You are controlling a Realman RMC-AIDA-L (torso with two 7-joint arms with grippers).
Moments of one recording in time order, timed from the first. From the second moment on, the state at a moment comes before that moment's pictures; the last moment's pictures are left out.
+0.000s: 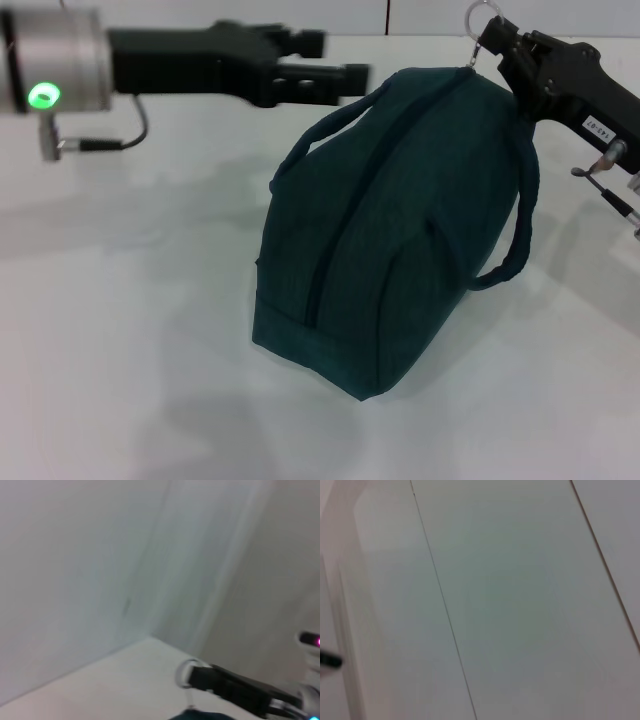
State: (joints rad) left arm -0.49 -2.09 1.00 1.22 1.77 1.53 -2.04; right arm 0.56 2.03 -1.64 -0.35 -0.41 -1.31 0.90
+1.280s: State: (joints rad) left arm -0.51 -2.09 1.41 1.61 2.15 1.38 -2.57; right arm 0.57 2.03 -1.64 -0.36 -0.41 -1.31 0.90
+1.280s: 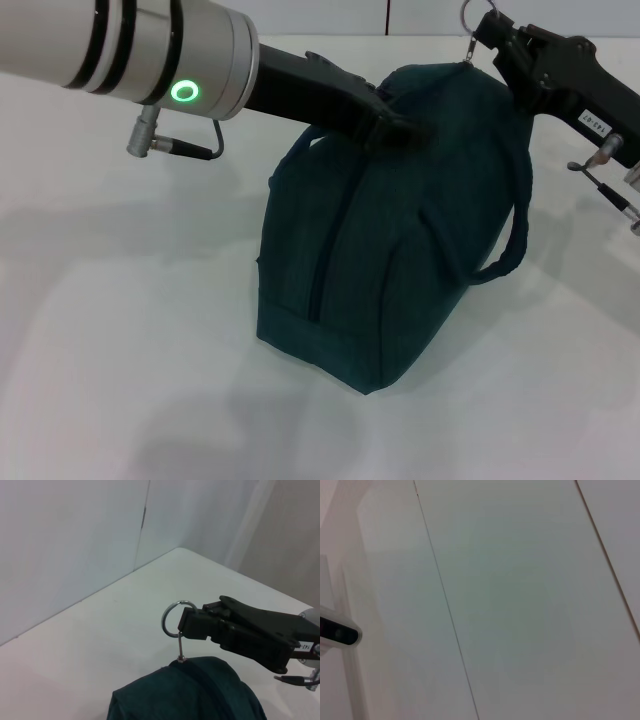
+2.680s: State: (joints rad) left arm -0.51 -2.09 1.36 1.55 1.95 1.38 -2.43; right arm 0.53 2.03 -1.64 -0.27 -0.34 -1.13 0.91
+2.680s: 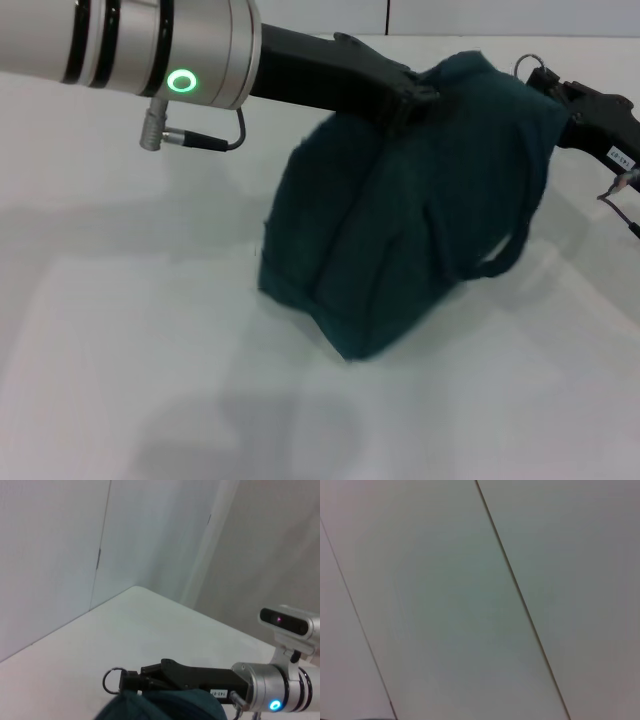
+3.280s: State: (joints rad) left arm -0.50 -2.09 1.31 1.38 1.83 1.25 -2.28; right arm 0.45 2.02 -1.62 -0.28 -0.24 -1.25 0.90
